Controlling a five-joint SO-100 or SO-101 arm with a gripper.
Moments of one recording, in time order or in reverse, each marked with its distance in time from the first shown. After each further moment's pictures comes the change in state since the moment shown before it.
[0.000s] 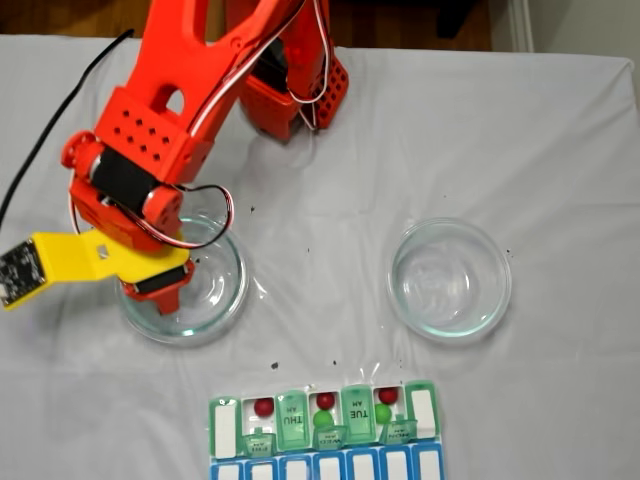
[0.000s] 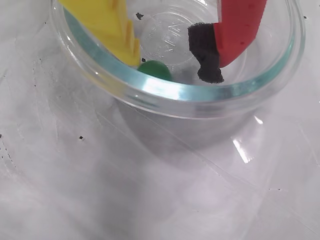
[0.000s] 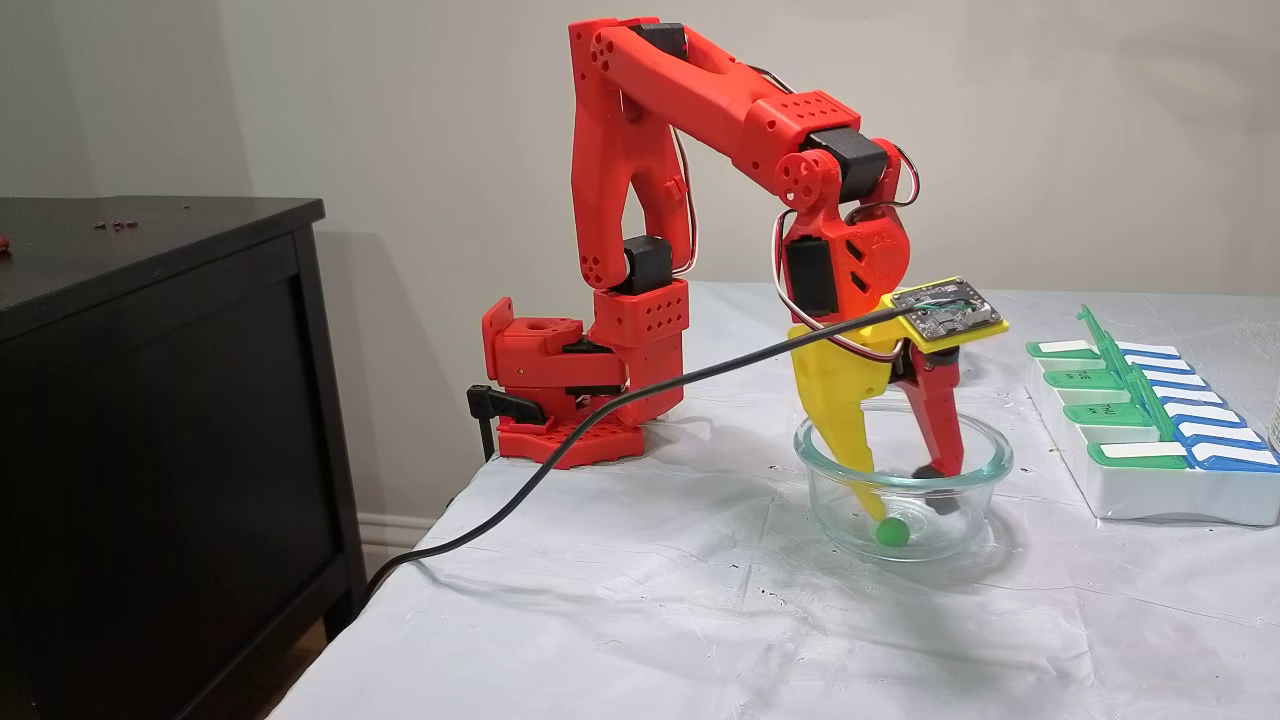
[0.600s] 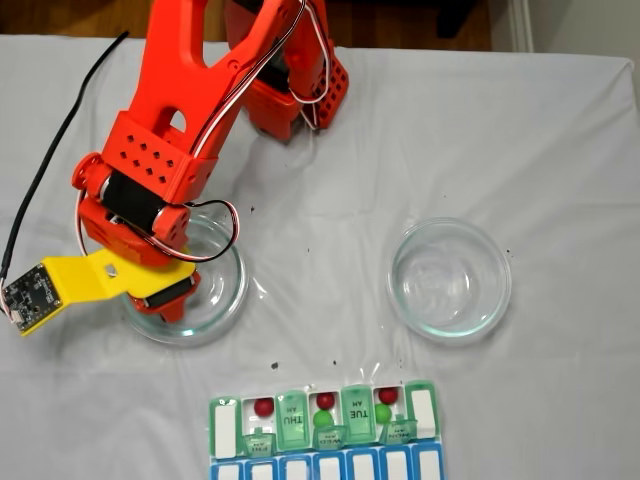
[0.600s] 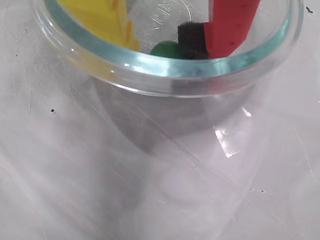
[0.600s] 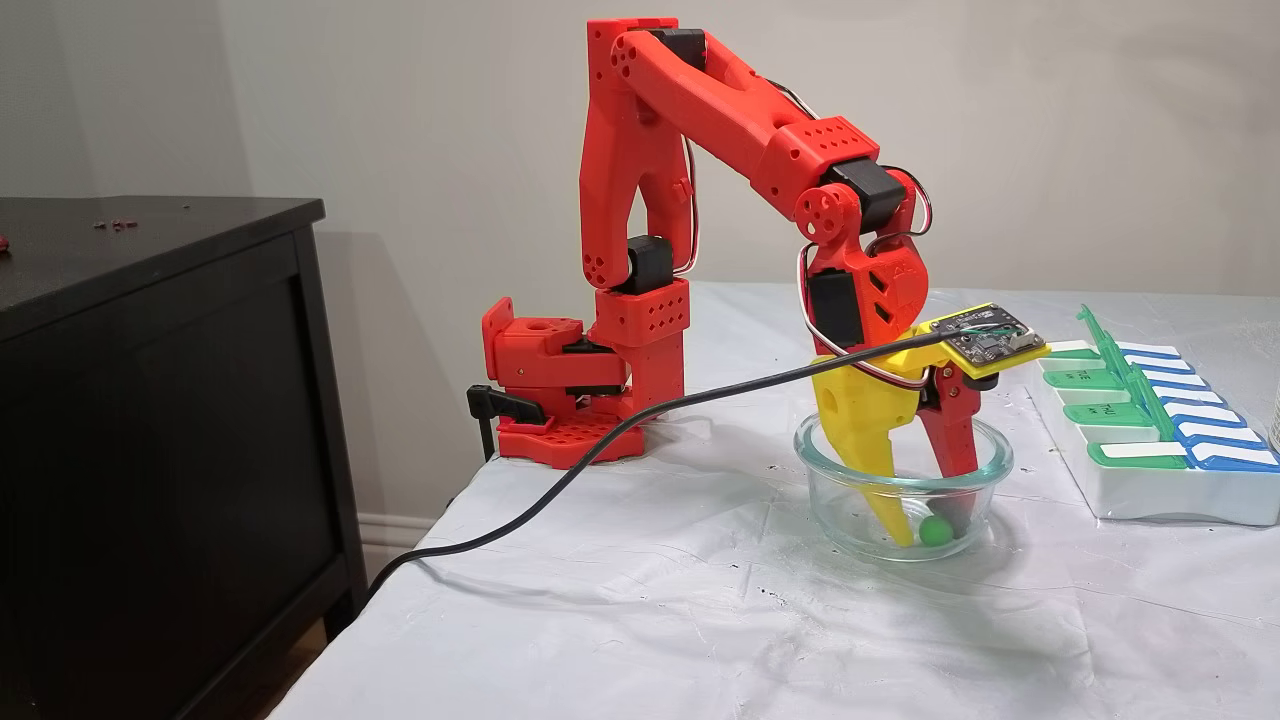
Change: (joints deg) arm -2.0 -3.8 -0.1 -5.6 -3.3
